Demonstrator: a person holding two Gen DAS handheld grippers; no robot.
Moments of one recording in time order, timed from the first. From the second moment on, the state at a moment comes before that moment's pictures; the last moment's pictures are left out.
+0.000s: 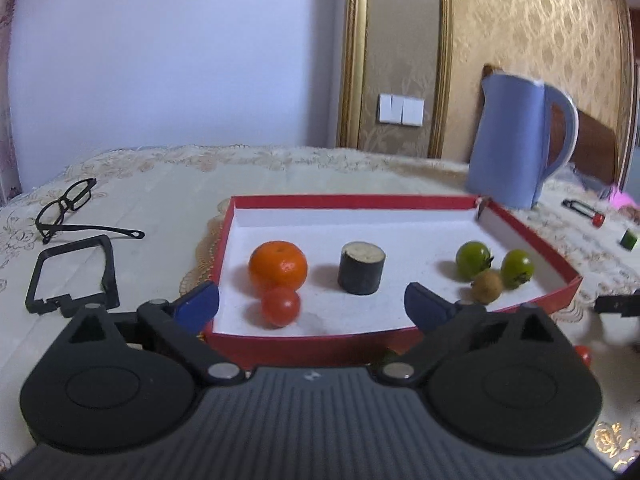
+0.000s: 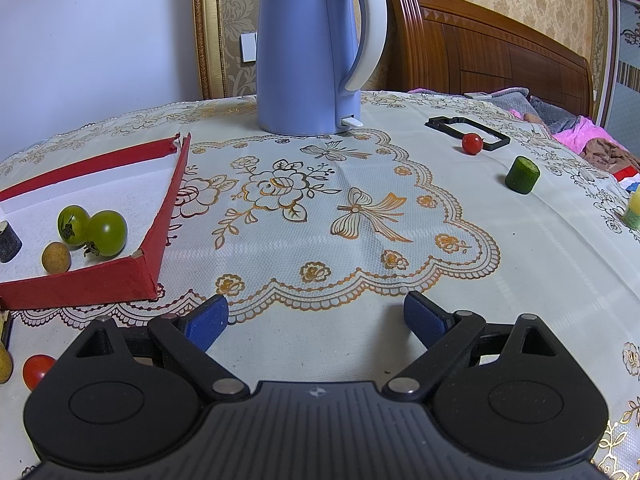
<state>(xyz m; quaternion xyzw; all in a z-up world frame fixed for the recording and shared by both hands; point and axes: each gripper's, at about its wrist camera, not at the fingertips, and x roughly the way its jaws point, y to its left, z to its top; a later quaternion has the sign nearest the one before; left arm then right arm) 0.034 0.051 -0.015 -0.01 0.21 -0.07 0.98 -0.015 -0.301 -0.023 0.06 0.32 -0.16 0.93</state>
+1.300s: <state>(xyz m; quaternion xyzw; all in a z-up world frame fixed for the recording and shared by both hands) 0.039 0.077 -0.035 0.01 0.33 -0.02 0.94 -0.051 -0.187 -0.008 -0.04 0.27 0.05 0.96</state>
